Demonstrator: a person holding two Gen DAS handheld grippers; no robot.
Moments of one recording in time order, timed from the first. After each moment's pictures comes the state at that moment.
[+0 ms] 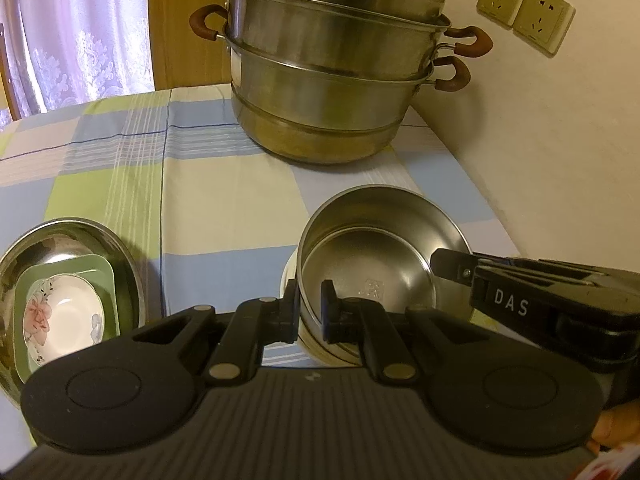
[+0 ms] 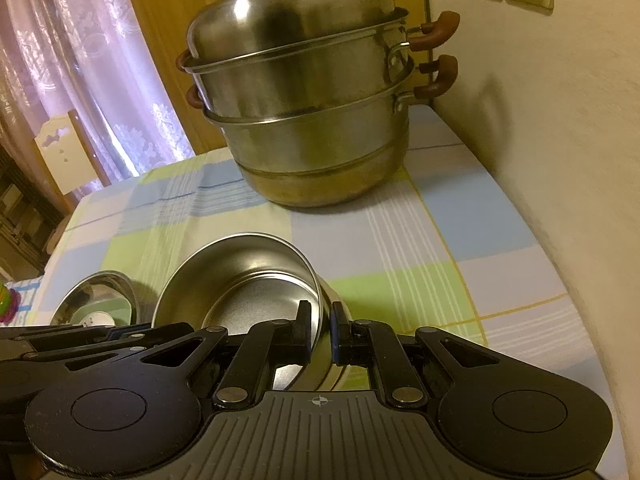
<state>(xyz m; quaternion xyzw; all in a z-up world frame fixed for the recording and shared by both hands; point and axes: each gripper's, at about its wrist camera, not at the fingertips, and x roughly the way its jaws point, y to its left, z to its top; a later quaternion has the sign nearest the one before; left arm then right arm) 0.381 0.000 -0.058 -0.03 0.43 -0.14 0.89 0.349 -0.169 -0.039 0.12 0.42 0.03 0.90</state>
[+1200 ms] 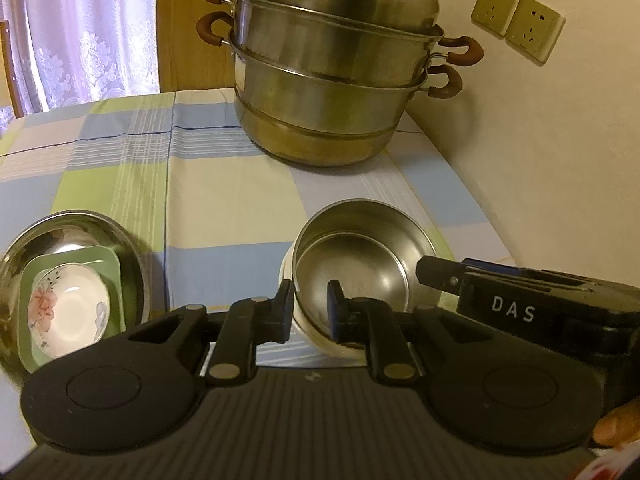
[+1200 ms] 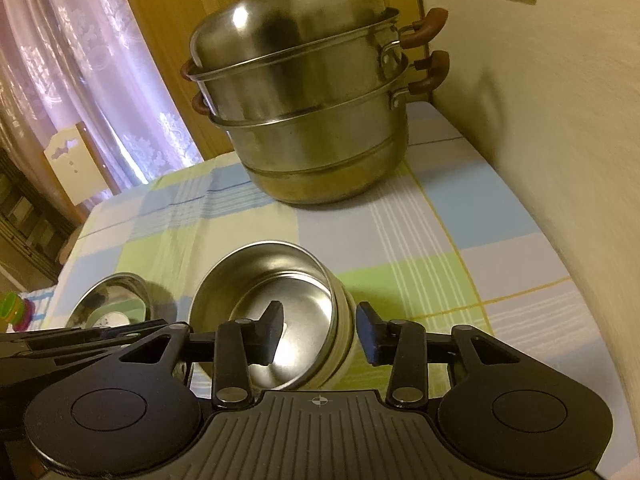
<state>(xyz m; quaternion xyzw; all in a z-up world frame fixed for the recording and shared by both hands) 0.360 0.009 -0.048 -0.04 0.43 -0.14 0.89 0.330 -0.176 -0.035 0.15 0.41 0.04 0.90</state>
